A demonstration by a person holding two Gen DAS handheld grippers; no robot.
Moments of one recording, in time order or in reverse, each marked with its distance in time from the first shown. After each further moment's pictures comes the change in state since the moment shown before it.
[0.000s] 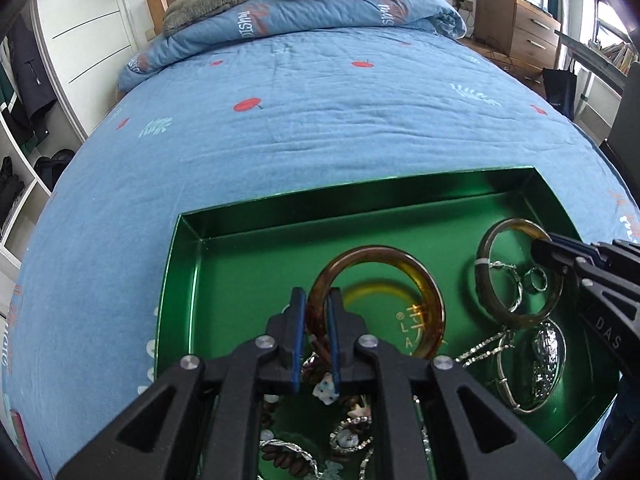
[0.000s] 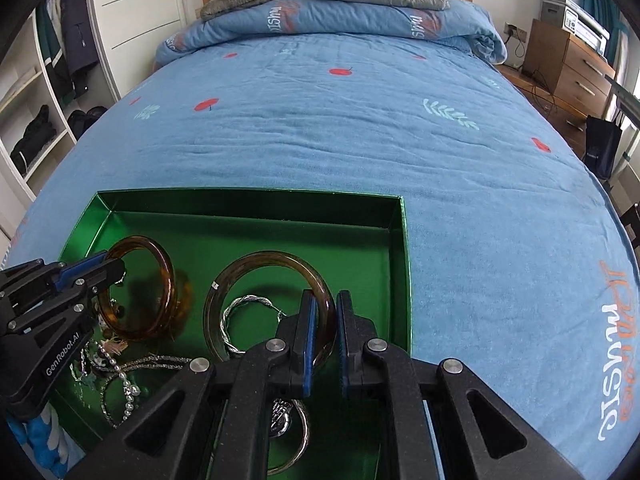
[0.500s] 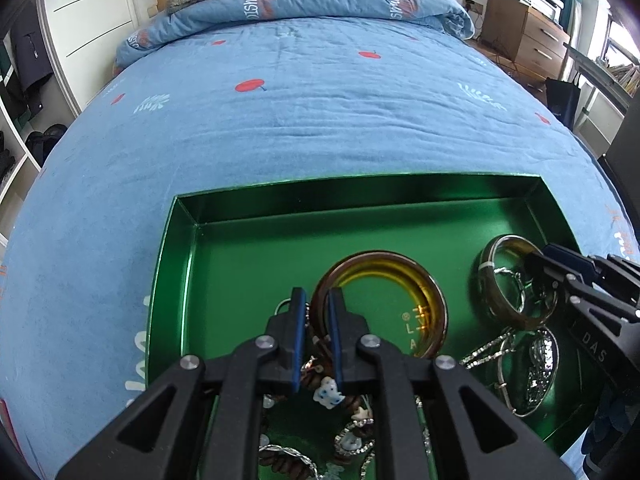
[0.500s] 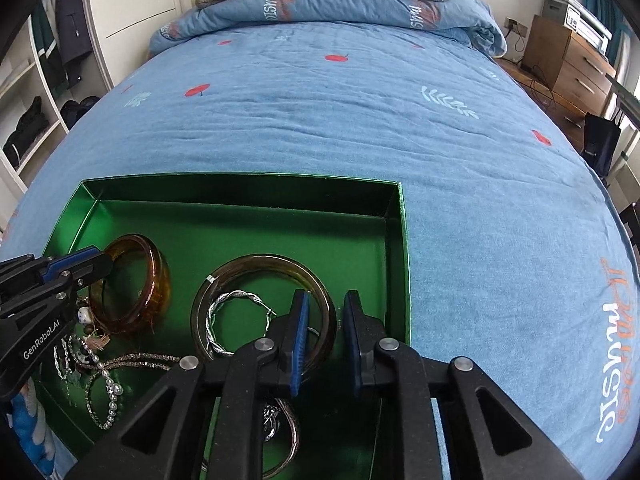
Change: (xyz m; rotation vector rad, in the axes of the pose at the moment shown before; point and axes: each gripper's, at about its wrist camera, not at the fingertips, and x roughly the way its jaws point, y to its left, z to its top) left arm 0.007 0.014 0.001 -0.067 0.038 -0.059; right arm 0.006 -0.001 -0.001 -0.008 0.029 -0.025
